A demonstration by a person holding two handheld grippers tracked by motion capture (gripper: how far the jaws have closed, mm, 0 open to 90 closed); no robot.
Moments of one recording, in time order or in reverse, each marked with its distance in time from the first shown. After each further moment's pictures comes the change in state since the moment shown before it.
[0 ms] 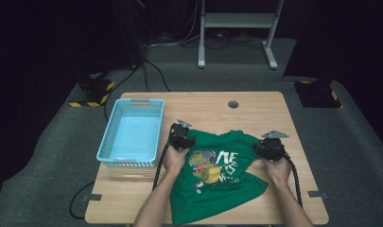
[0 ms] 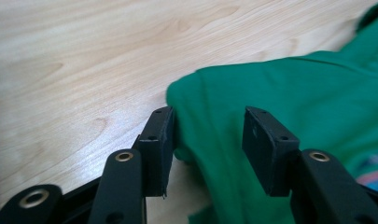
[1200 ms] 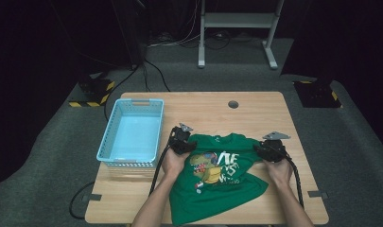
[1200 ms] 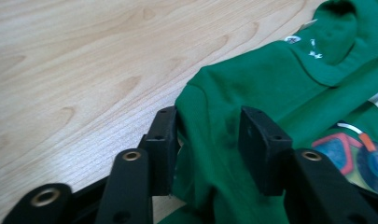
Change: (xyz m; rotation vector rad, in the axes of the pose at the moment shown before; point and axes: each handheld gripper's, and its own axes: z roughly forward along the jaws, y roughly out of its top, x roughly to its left) left arm -0.009 -0.010 -0.011 0.009 -0.090 0.052; right arm -0.001 -0.004 -0.003 0.008 0.023 -0.012
